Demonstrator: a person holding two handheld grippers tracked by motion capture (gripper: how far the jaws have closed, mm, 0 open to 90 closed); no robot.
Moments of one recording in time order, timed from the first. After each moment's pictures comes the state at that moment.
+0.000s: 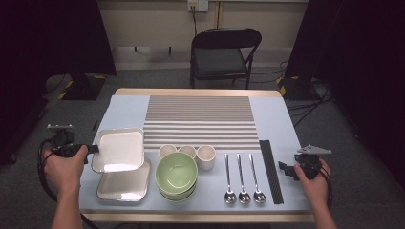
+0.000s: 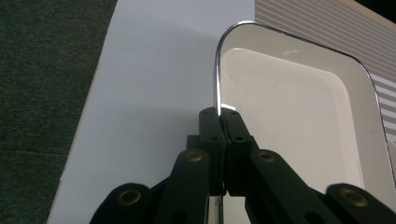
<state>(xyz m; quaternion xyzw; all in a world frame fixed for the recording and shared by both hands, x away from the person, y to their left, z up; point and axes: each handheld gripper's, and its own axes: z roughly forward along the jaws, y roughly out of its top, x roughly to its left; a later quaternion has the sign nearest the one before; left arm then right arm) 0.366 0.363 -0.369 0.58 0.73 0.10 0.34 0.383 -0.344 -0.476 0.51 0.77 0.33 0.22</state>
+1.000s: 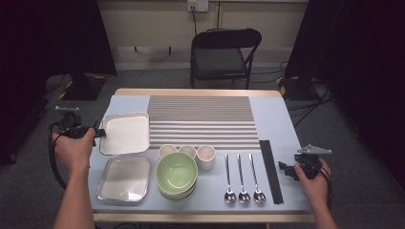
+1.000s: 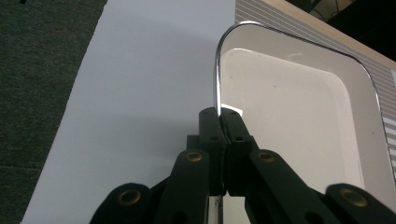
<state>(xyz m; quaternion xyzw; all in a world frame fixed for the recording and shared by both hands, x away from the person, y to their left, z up) 0.406 0.350 -0.350 0.57 0.74 0.10 0.35 0.383 -0.344 -0.476 0.51 0.77 0.33 0.22</state>
